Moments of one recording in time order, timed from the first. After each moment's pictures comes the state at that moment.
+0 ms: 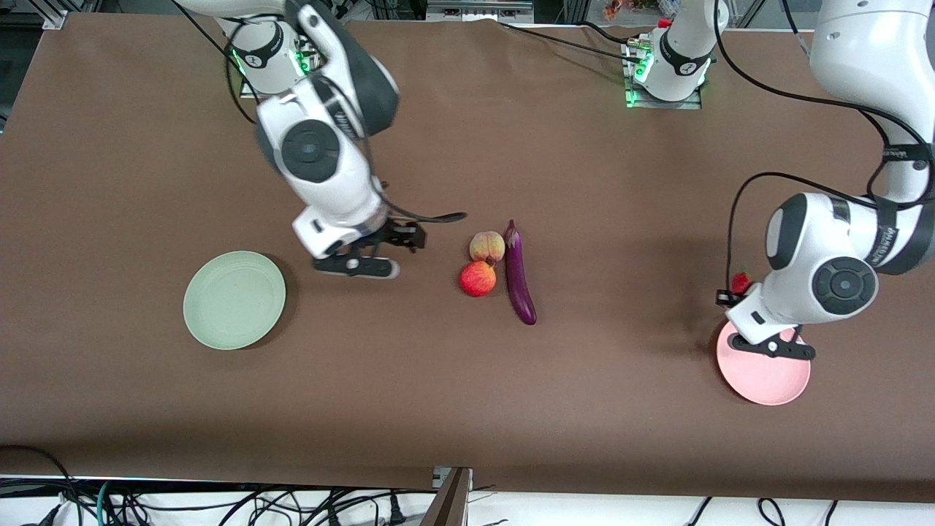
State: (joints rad) left arm 0.08 0.60 -0.12 -1.50 0.28 1.96 0.14; right arm 0.49 0.52 0.14 -1.43 0.01 1.96 0.74
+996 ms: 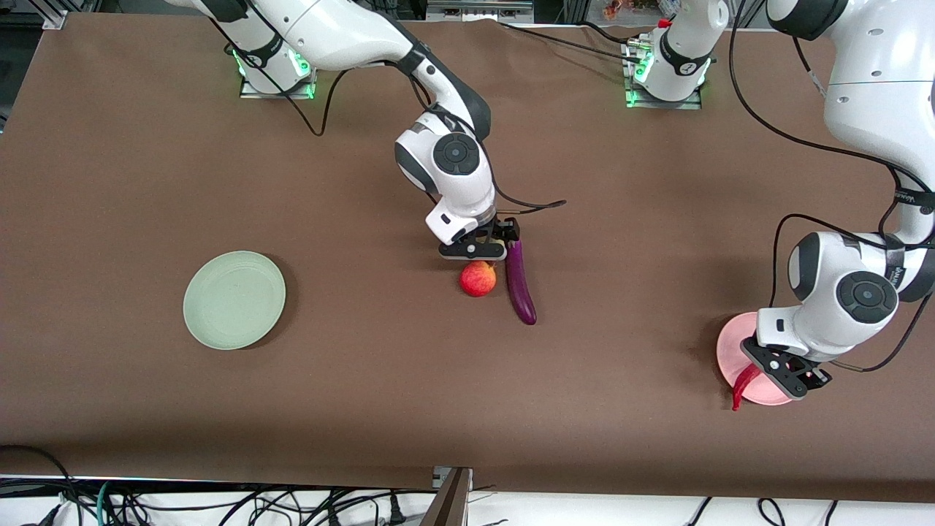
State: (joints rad) left arm 0.18 0.76 -0.12 -1.45 0.39 2.35 0.81; right arm 0.72 0.79 0.13 -1.43 -0.06 2.35 0.90
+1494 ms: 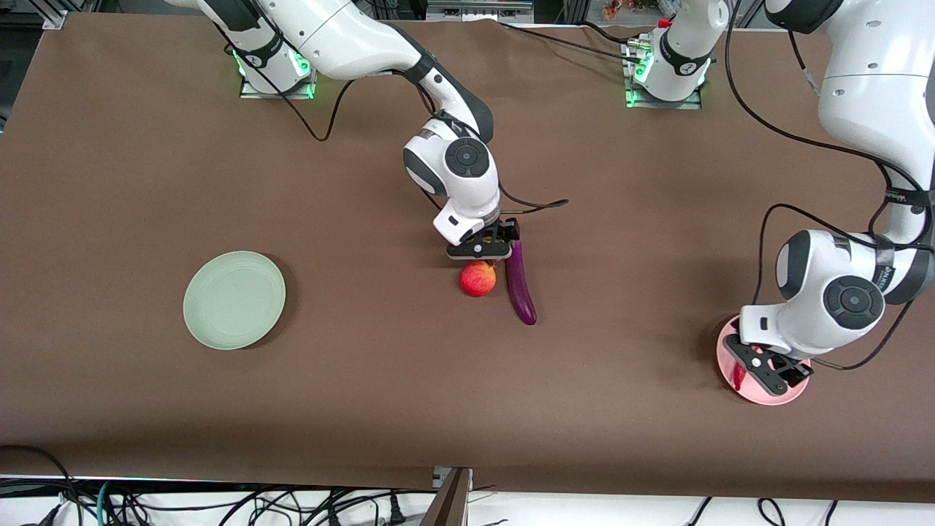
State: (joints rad) left arm 0.18 0.75 -0.21 -1.43 0.33 2.18 0.73; right arm 0.74 0.84 0.13 -1.43 -0.11 2.37 0.90
